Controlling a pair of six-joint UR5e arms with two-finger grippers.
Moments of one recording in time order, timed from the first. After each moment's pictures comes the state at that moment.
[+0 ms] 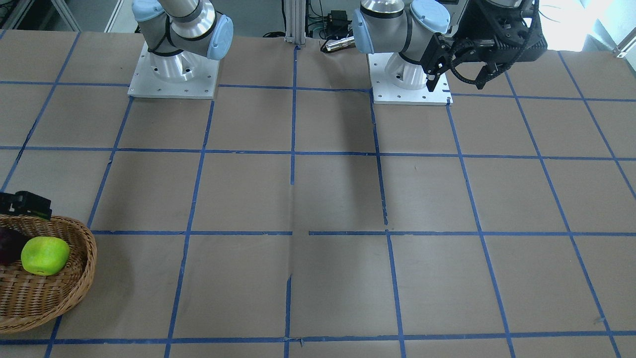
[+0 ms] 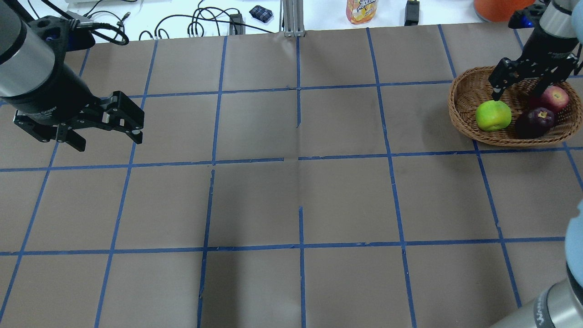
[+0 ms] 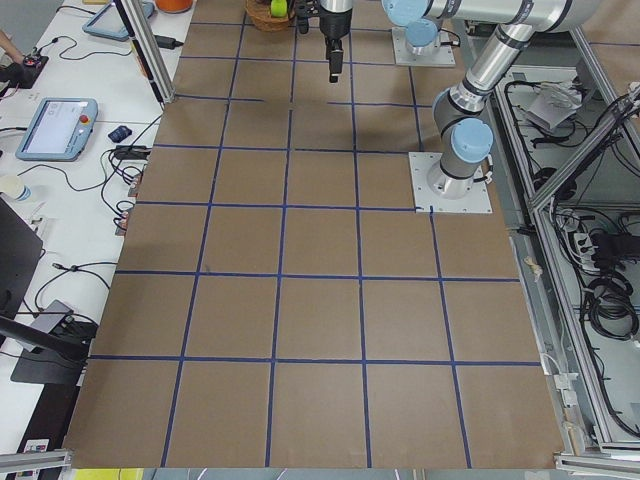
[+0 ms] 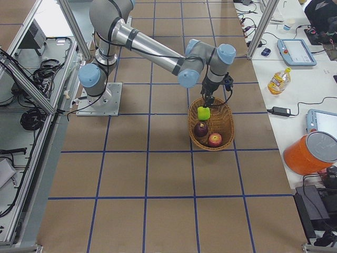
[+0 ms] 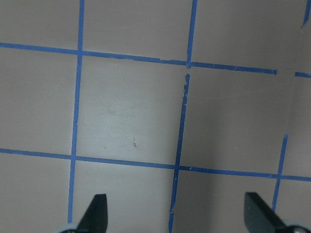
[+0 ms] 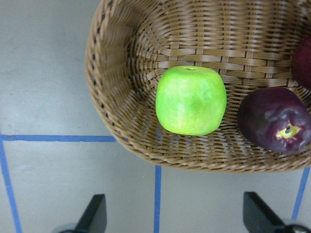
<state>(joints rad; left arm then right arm) -1.45 -1.37 -1.68 -1.63 1.57 0.01 1.20 -1.25 1.44 -1.63 -1.63 -0.40</state>
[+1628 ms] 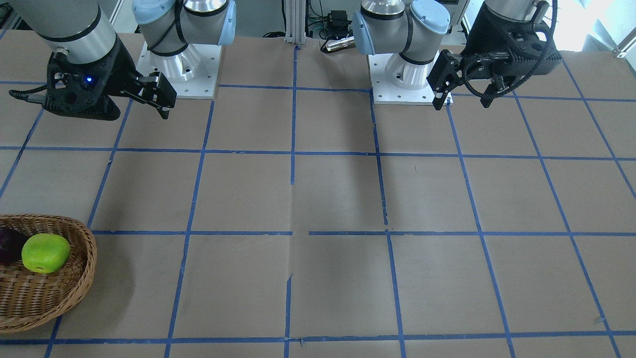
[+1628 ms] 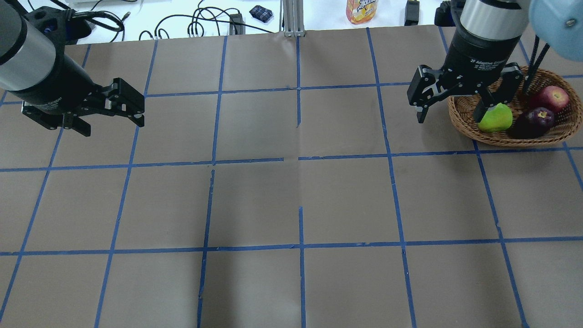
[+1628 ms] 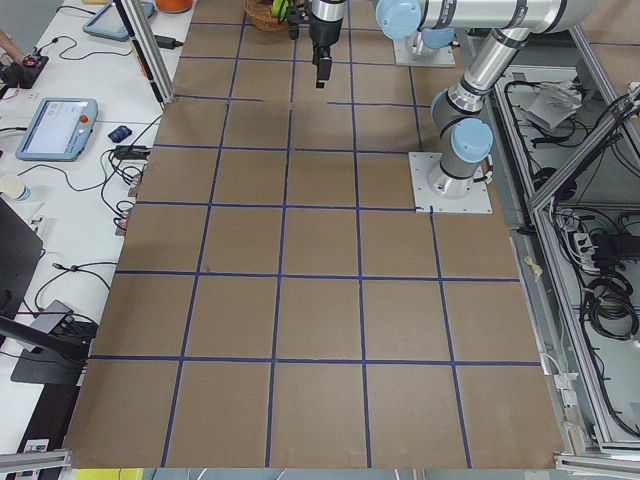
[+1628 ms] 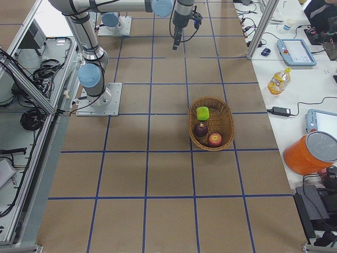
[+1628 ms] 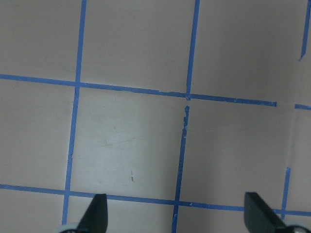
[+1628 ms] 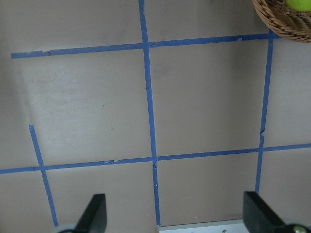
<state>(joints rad) -1.43 -1.38 -1.71 -1.51 1.53 0.01 1.55 -1.55 1.51 -1.37 -1.60 0.04</state>
